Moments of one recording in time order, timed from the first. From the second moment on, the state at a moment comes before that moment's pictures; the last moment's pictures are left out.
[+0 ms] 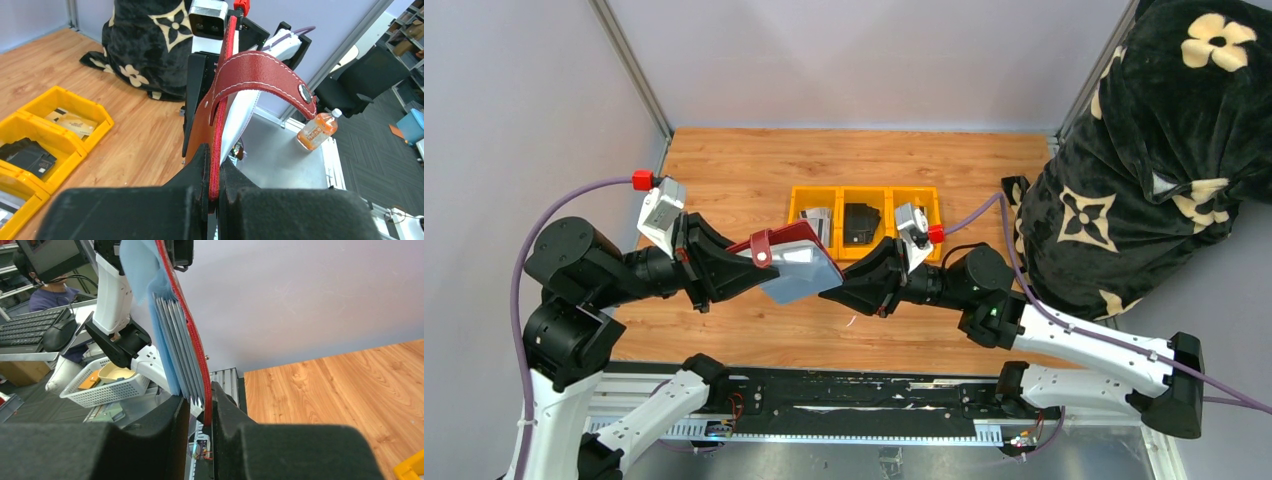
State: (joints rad) left arm -0.47 0.73 1.44 -0.66 0.84 -0.40; right arm 1.14 0.97 0.82 0.51 -0.38 0.39
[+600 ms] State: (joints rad) left arm -0.47 0.73 1.46 -0.65 0.89 -0.40; right arm 1.16 1.05 0.94 0.52 -0.31 0.34
